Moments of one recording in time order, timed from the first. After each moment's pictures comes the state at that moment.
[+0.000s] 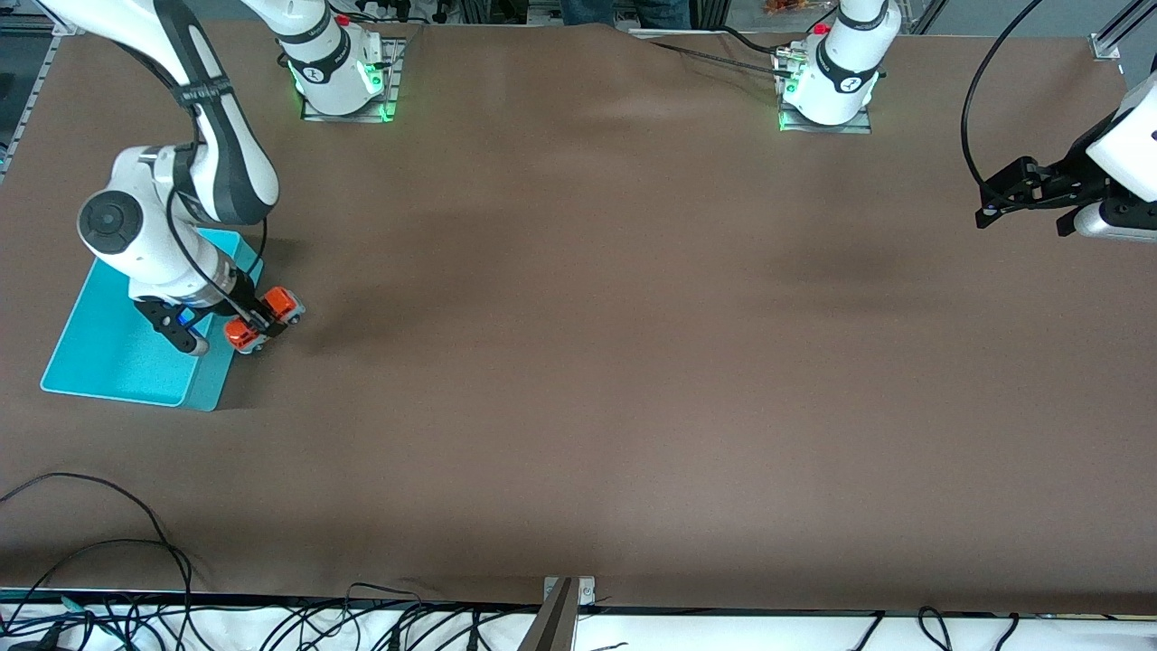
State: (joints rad) left arm -0.02 -0.02 0.01 -1.62 -0.01 1.58 0.07; right arm 0.00 0.23 0.02 -2.14 -0.06 2.36 0.72
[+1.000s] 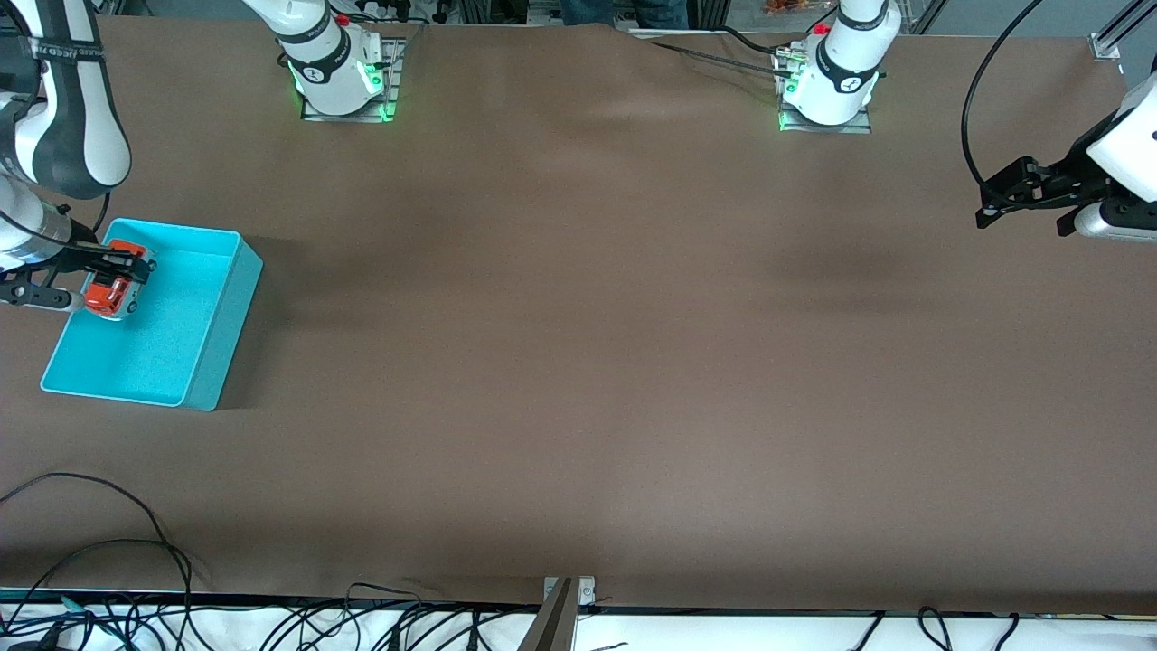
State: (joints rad) left arm -0.02 -0.02 0.01 -1.62 -0.01 1.58 0.07; right arm -0.08 0.14 -0.24 -2.11 -0.17 2.21 -0.09
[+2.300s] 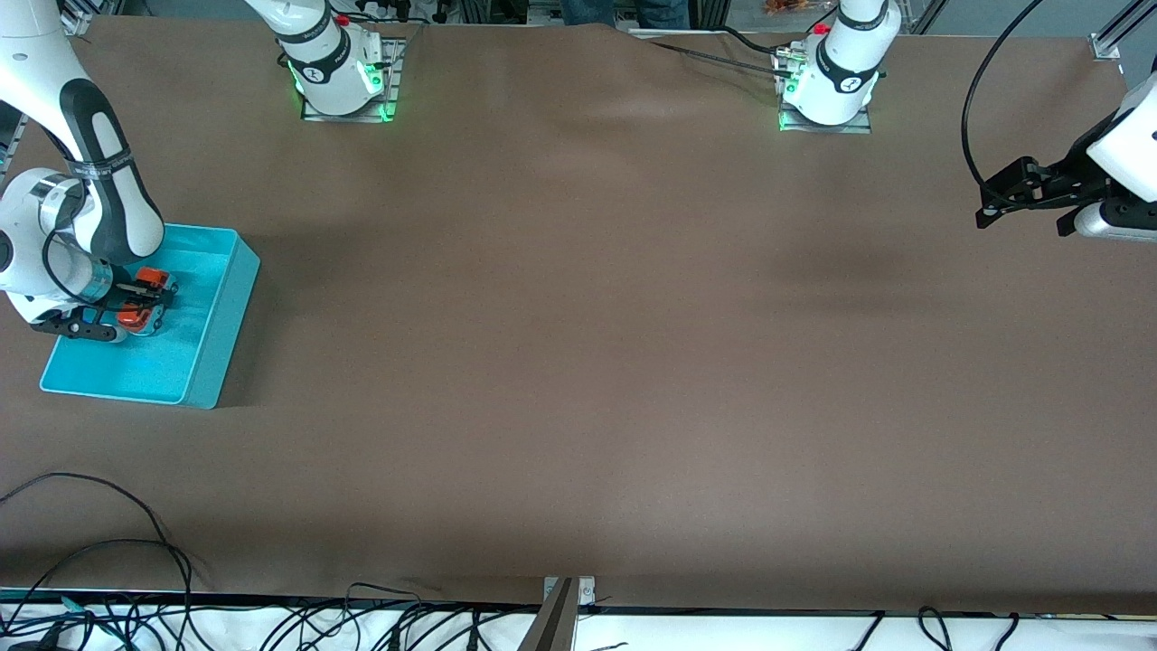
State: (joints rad) left arm -0.02 -0.02 0.01 -1.62 -0.01 1.58 0.07; right arm -0.21 0.51 -0.23 -2.04 -0.17 2.43 -0.16
